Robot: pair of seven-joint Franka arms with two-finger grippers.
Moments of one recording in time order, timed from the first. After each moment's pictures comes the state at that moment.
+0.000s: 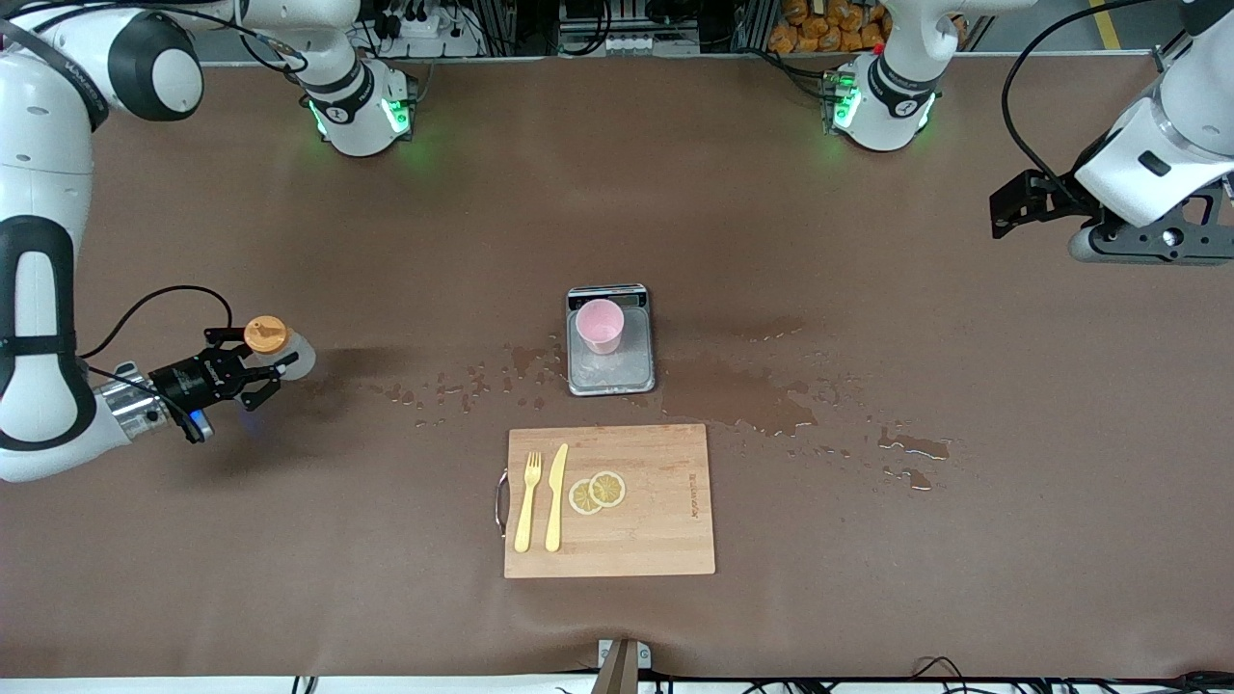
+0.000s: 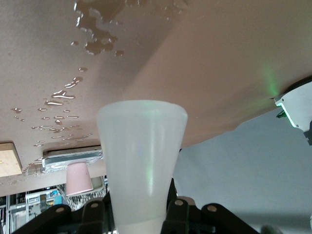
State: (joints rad) left arm -0.09 -0.01 -0.08 -1.58 0.03 1.47 -0.08; right arm -0.30 0.91 -0.03 -1.26 0.63 1.14 0.75
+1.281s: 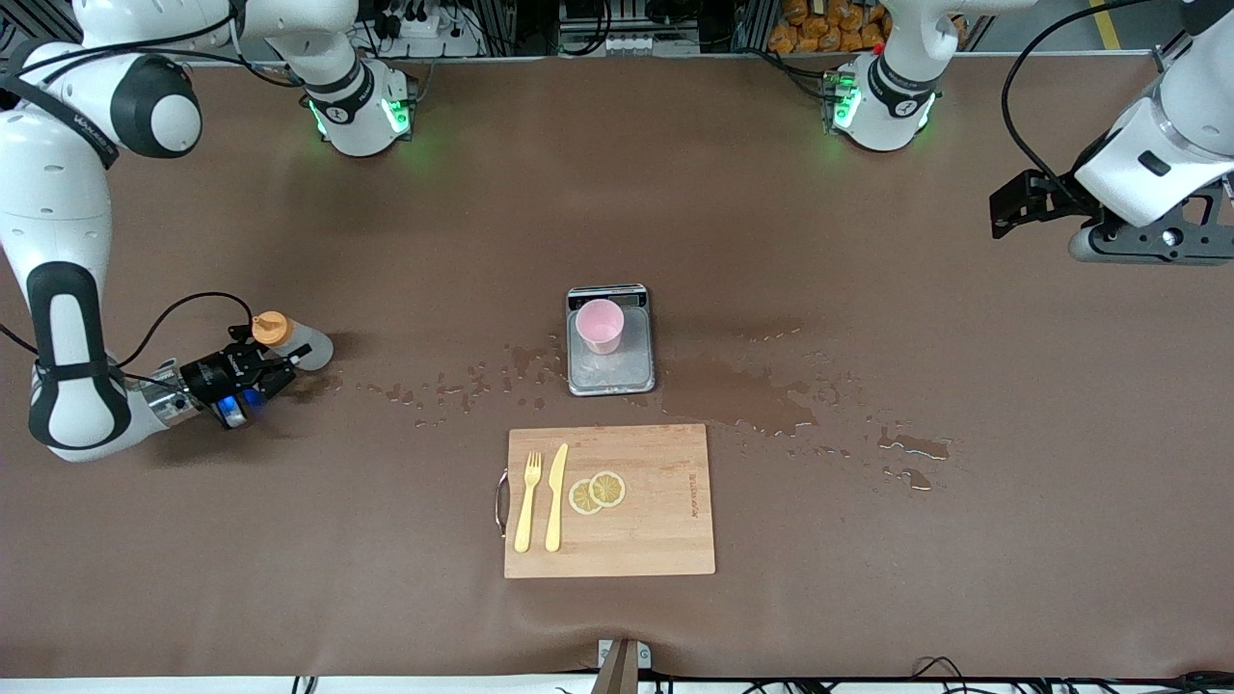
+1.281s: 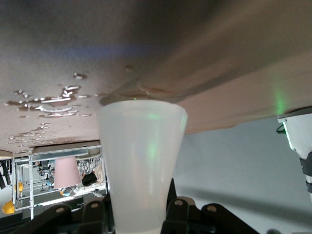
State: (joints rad) left arm -0.09 -0.01 -0.08 -1.58 0.03 1.47 -0.08; right arm -0.37 1.07 -0.03 -1.28 0.65 1.13 0.54
